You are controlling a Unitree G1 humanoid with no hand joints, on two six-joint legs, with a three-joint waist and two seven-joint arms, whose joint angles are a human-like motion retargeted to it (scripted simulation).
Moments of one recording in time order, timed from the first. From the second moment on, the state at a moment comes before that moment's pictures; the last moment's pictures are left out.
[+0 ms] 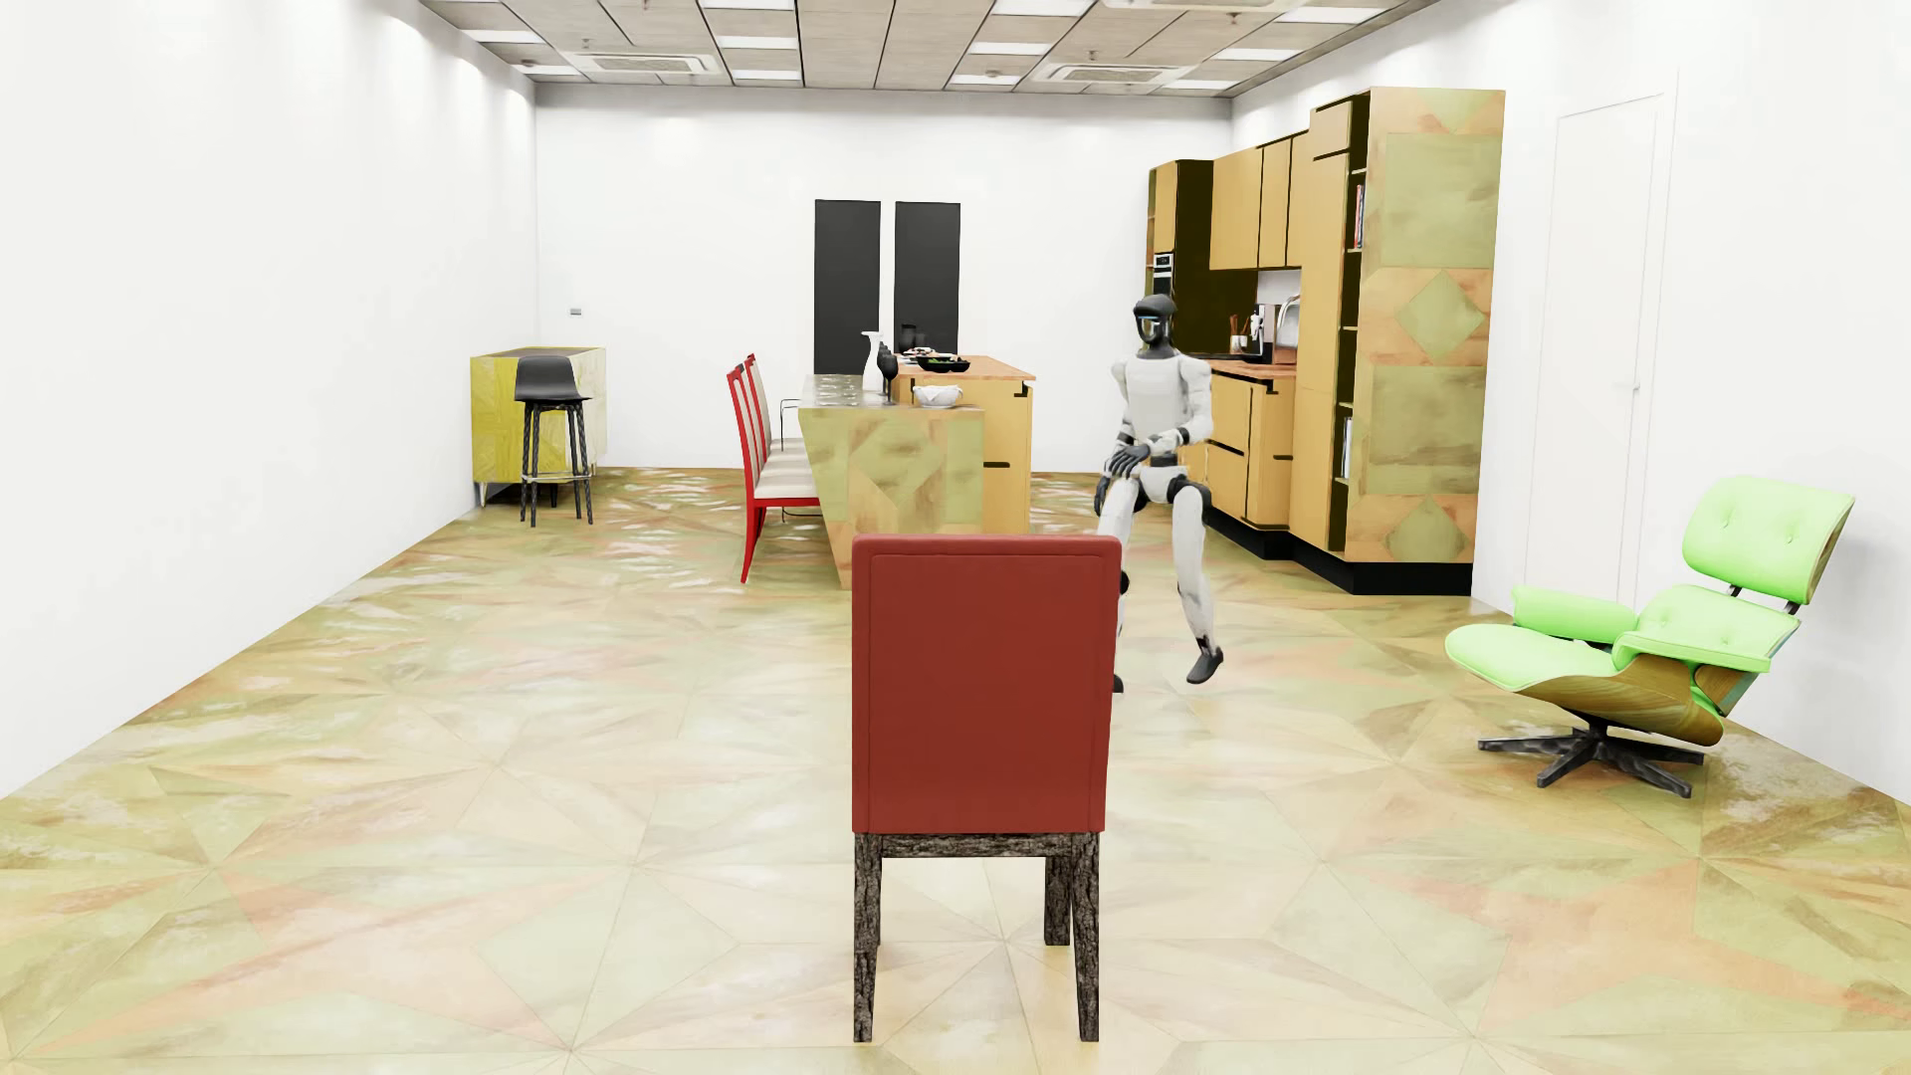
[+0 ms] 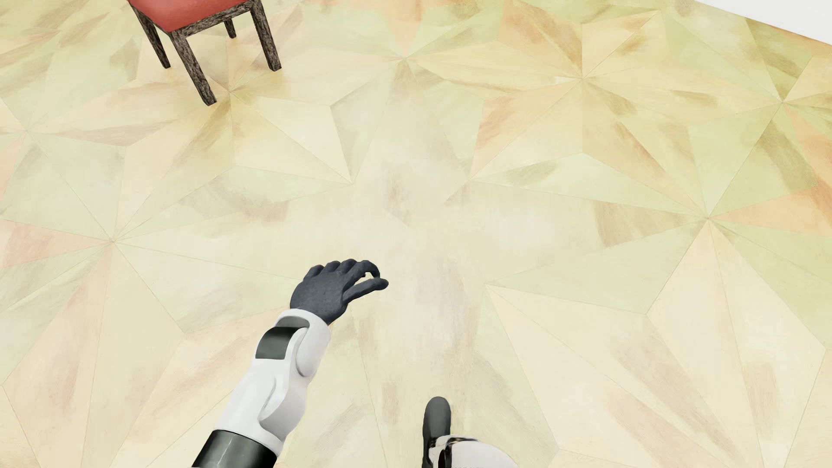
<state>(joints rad) 0.23 -0.48 -0.04 -0.14 -0.01 -0.06 0.10 -0.18 0.15 0.37 0.29 -0.20 0.43 -0.28 0.08 0.23 -0.08 0.03 -0.13 -0.26 -0.06 0.18 0.57 1.00 -0.94 0.08 0.17 -0.12 0.04</state>
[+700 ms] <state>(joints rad) -0.41 0.24 0.08 0.05 -0.02 -0.01 0.25 -0.23 0.16 0.43 0.63 0.24 0.20 0.09 -0.18 0.13 -0.10 0.10 -0.06 0.00 -0.03 0.85 0.52 1.33 -0.84 0.22 0.21 -0.27 0.04</state>
